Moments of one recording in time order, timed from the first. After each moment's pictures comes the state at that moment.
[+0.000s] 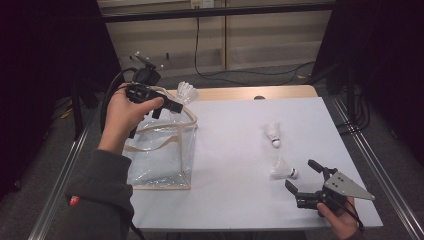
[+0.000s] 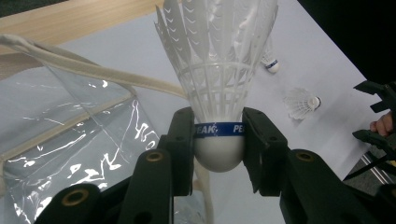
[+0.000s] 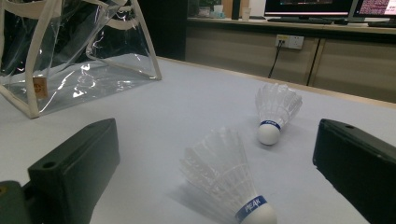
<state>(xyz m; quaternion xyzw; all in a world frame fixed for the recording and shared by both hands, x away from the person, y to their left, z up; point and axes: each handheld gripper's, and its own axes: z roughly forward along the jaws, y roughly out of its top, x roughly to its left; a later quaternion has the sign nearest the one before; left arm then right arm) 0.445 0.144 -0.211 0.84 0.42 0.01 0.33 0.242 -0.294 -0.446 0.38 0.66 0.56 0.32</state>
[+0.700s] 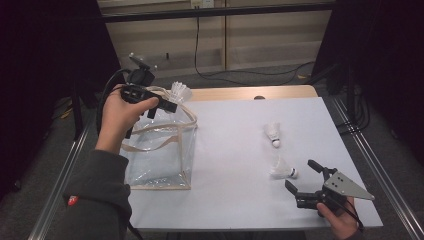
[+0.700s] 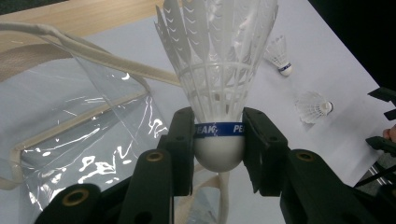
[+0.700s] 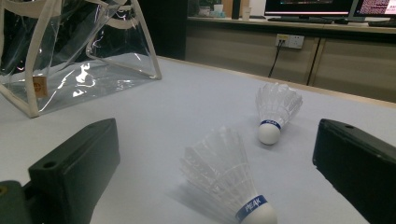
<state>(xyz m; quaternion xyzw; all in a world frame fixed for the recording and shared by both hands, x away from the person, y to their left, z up) 0.449 0.156 -0.216 0.83 0.44 0.01 0.33 0.242 -0.294 -0.446 0.38 0.66 0.56 0.32</state>
